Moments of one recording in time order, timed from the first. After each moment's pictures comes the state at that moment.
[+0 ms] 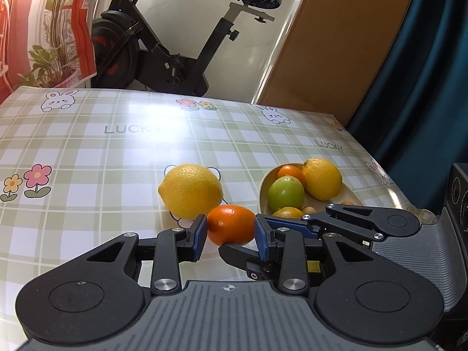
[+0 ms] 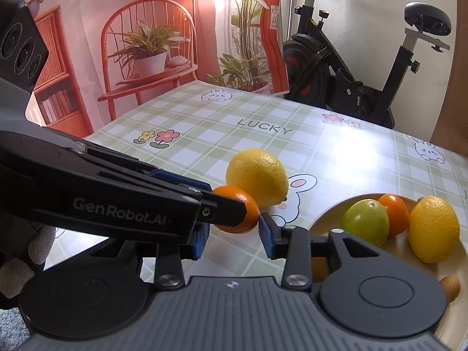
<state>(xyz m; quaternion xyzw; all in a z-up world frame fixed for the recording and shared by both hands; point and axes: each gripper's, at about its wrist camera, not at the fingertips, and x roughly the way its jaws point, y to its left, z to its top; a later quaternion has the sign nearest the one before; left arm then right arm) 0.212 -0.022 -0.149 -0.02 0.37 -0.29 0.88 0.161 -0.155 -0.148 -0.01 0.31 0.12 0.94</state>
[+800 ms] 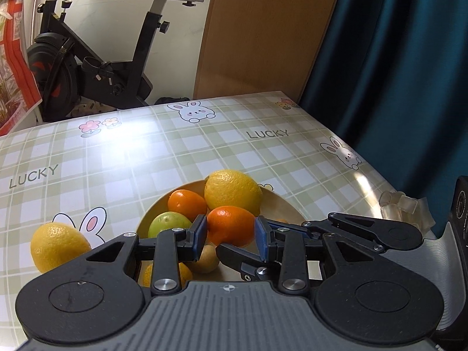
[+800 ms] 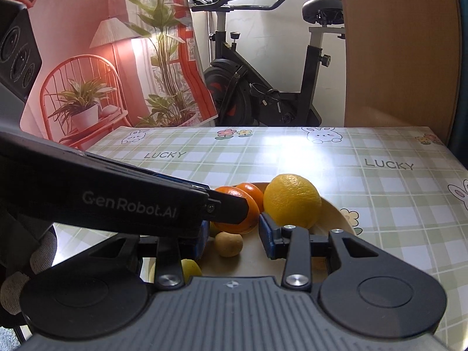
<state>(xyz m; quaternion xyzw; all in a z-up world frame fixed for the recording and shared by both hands) 0.214 -0.161 -0.145 0.06 0.37 -0.35 0.86 0.112 -0.273 -0.136 0.08 0.27 0.01 0.96</state>
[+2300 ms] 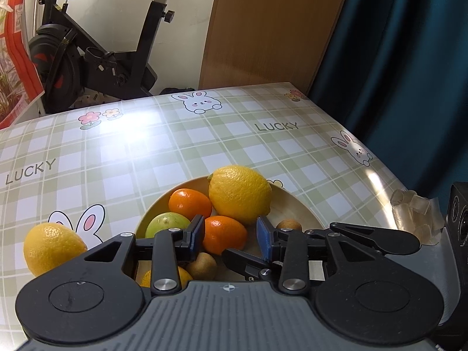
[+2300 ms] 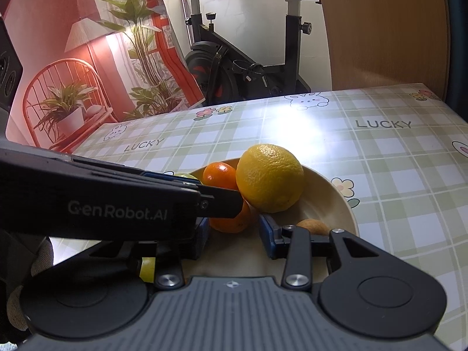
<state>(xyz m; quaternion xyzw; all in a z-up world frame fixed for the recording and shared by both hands) 0.227 -0.165 -0.154 0.06 0.39 -0.34 0.85 0.130 -0.298 -0.150 0.13 0.30 0.00 0.94</state>
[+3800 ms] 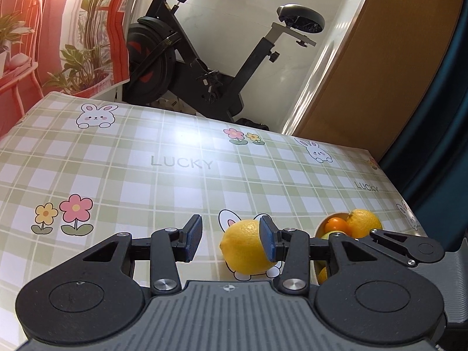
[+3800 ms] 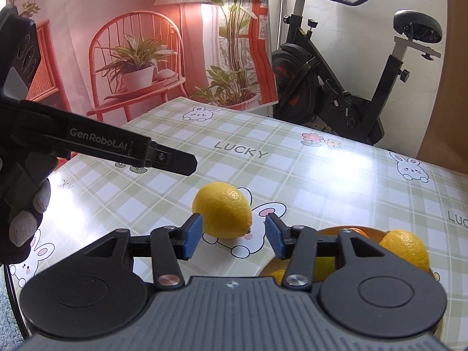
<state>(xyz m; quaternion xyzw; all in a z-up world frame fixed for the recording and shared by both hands) 0.270 0.022 -0.140 -0.06 0.37 -0.23 0.90 0.198 -0.173 -0.130 -0.03 0.31 0.13 0.94</state>
